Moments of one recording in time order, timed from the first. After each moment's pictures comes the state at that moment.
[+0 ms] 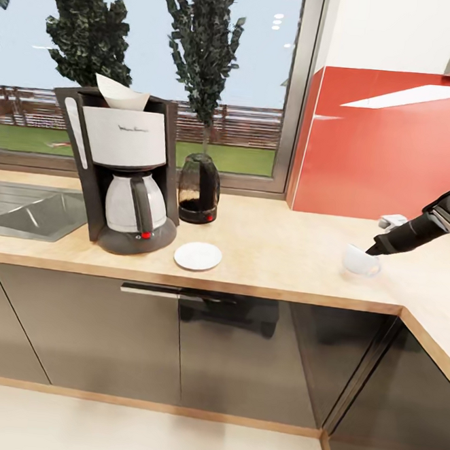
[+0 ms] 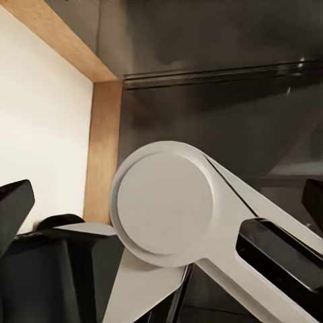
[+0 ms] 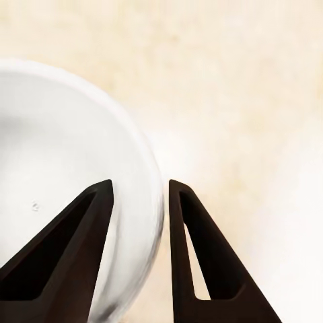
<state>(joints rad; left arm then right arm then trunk) -0.15 0.34 -0.03 -0.03 0.55 0.11 -1.57 -1.65 -0.65 1.11 -0.56 -0.36 1.00 1.03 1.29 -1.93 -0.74</state>
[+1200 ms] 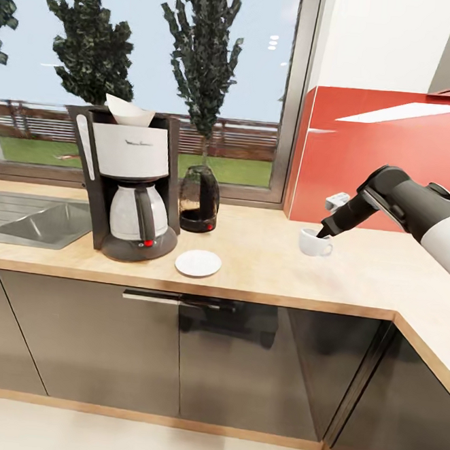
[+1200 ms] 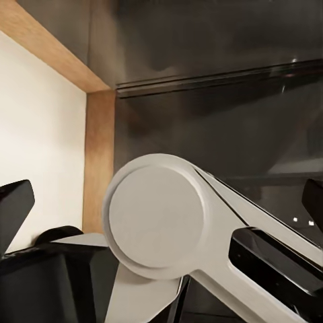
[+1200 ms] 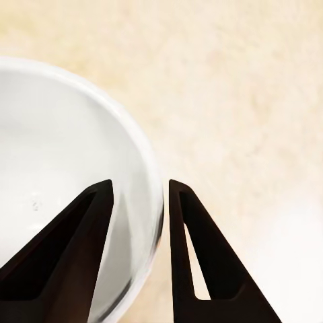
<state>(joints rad) -0.15 0.34 -0.03 -0.03 0.55 0.11 -1.57 -1.69 -0.39 1.11 -0.56 -0.27 1.00 0.92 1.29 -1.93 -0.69</state>
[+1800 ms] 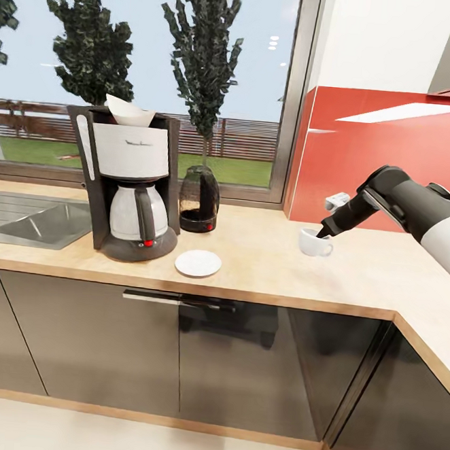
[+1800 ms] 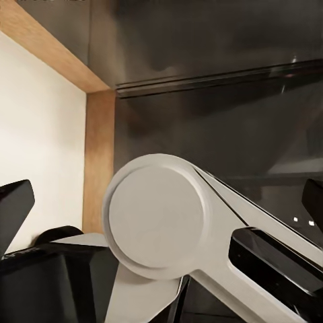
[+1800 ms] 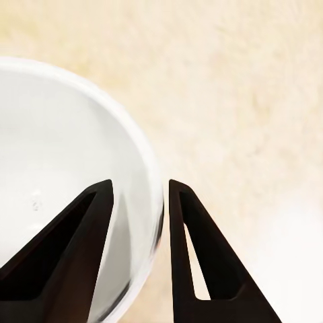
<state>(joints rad) -0.15 0.34 -0.03 -0.03 0.55 0.11 -1.57 -1.69 -0.39 1.11 -0.56 -0.27 1.00 0.92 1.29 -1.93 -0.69</state>
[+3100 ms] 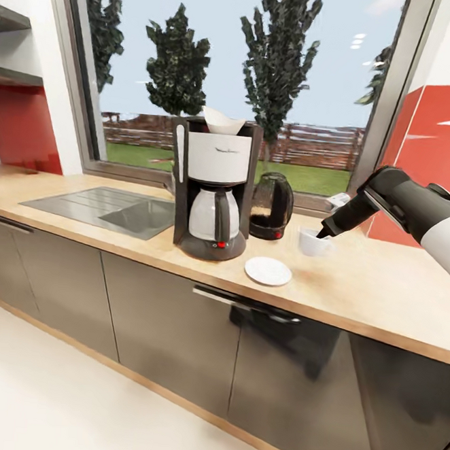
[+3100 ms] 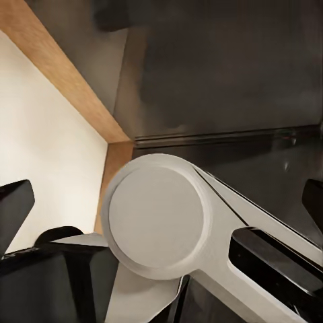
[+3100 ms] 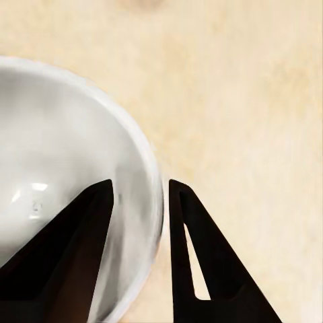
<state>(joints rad) -0.15 0.34 -0.03 -0.03 0.55 0.11 -1.57 -1.69 -0.39 1.11 -0.55 -0.27 1.00 0.92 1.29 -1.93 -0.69</state>
